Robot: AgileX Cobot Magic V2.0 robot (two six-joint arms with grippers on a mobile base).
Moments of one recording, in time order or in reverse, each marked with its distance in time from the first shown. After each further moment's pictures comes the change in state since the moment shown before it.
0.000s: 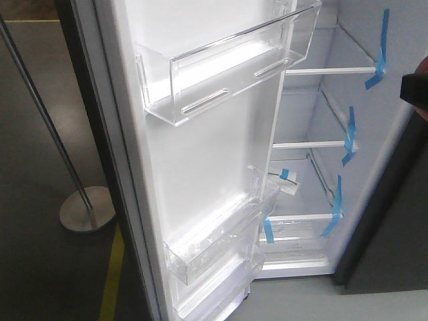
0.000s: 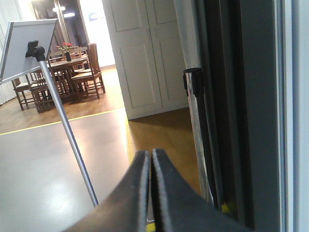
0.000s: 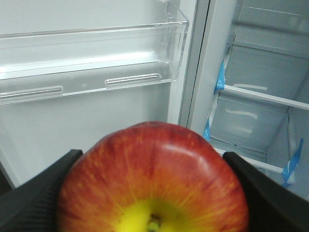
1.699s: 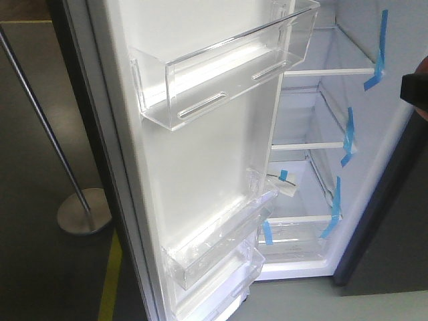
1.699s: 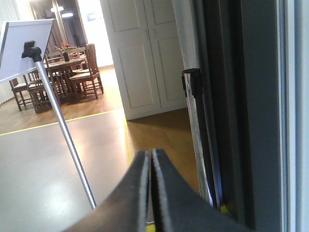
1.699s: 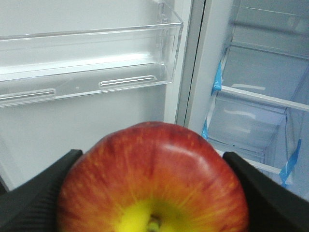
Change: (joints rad) left arm 0.000 0.000 0.000 0.000 0.000 0.000; right arm 0.000 0.000 0.000 0.000 0.000 0.000
